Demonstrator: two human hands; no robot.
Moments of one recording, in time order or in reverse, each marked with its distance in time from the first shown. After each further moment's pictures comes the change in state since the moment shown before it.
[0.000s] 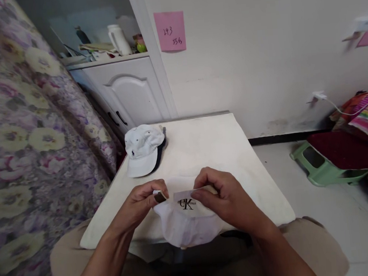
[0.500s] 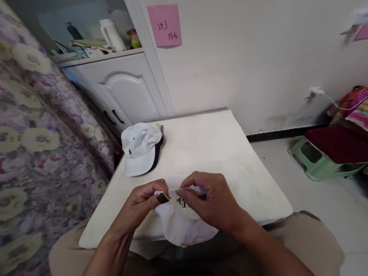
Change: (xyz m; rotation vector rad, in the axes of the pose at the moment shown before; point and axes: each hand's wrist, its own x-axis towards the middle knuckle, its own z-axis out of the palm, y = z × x) left_hand 0.000 -0.003 0.006 0.048 -0.045 0.011; right_hand 0.005 0.010 0.027 -0.148 0.155 -0.095
